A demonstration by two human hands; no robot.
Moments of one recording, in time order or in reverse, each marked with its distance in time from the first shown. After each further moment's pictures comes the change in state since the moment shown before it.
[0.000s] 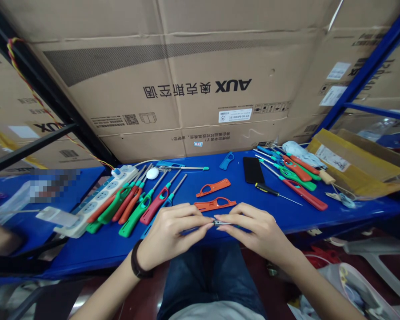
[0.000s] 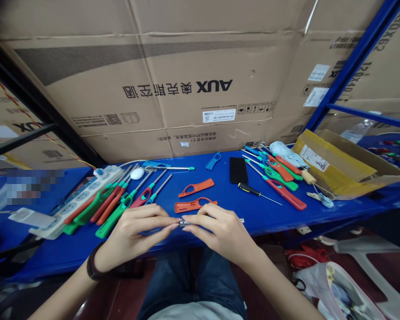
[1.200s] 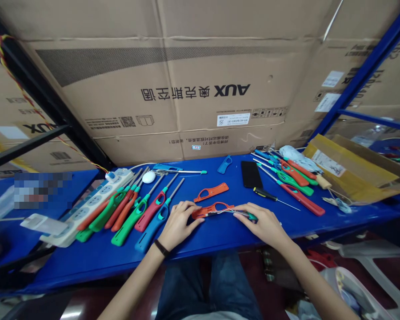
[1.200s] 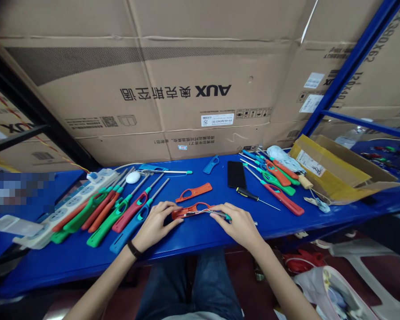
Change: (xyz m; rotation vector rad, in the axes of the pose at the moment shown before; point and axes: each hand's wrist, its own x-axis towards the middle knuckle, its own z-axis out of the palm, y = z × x) left_hand -0.036 -0.081 0.069 0.147 -0.169 -0.467; right_hand -0.033 0.069 0.012 -0.105 -0.140 0.412
